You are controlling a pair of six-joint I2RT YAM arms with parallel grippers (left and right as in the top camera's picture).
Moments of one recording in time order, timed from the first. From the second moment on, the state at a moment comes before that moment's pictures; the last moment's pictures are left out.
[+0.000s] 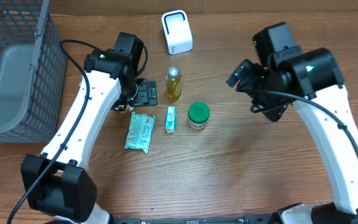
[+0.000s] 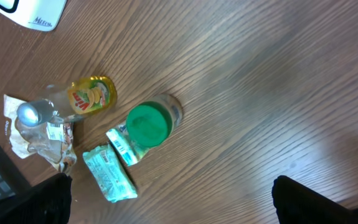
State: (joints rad) left arm -0.27 1.75 1.58 -1.24 -0.02 -0.37; right arm 0.36 1.58 1.79 -1.47 -0.02 1.04
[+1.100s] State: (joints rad) left arm -0.27 1.75 1.58 -1.24 -0.02 -0.37; right arm 0.55 1.92 1.79 -1.33 -0.02 1.19
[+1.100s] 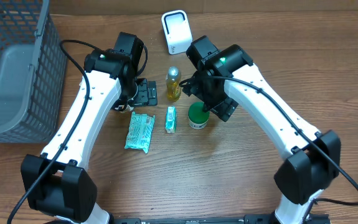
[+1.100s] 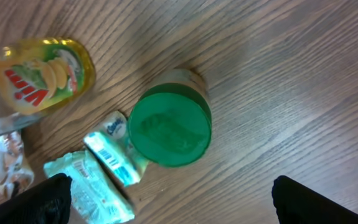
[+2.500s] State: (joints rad) left arm -0.27 1.75 1.58 -1.24 -0.02 -0.37; right arm 0.59 2.10 1.78 -1.26 -0.01 1.19
